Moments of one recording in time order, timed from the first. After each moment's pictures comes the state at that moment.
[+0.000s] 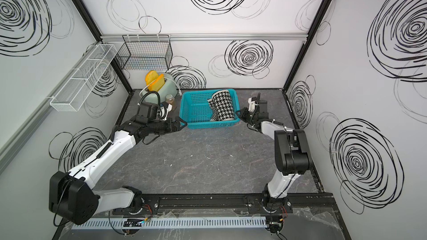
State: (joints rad) left arm -0.27 1.28 1.02 -0.55 0.43 -0.50; right arm 0.10 1.73 0.98 0.15 -0.52 0.64
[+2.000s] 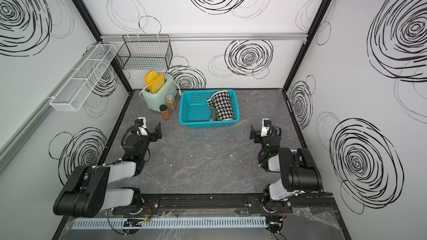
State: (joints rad) left arm -0.02 1.39 0.21 1.05 -0.04 -0.06; right arm -0.02 1.52 0.21 1.11 -0.07 0.01
